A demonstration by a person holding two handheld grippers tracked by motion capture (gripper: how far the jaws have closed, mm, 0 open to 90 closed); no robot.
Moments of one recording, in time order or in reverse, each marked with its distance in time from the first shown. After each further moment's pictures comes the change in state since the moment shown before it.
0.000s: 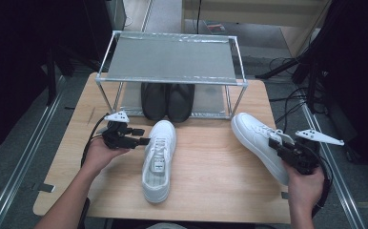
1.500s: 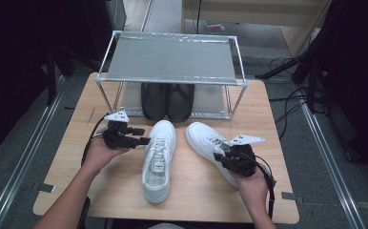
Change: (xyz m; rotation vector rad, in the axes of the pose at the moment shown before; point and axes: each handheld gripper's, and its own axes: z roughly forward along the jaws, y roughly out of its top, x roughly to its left) left arm 0.002 0.000 0.001 -0.003 -0.002 -0.006; right arm 0.105 -0.026 0.087 0.219 0.252 -0.184
